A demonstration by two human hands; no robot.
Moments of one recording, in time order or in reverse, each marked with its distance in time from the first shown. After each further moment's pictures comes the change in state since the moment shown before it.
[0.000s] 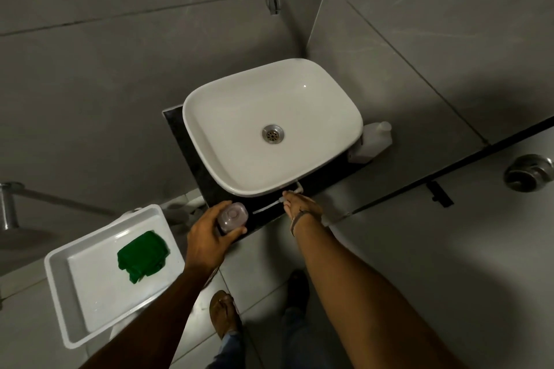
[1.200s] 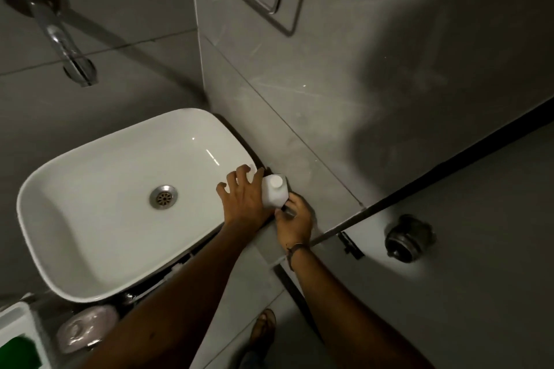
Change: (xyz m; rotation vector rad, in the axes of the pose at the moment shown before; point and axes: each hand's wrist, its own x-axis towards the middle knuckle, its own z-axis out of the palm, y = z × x) left_hand 0.167 0.260 0.278 0.715 -0.117 0.312; right_hand 0.090 -0.208 -0.124 -0.479 0.112 -0.689
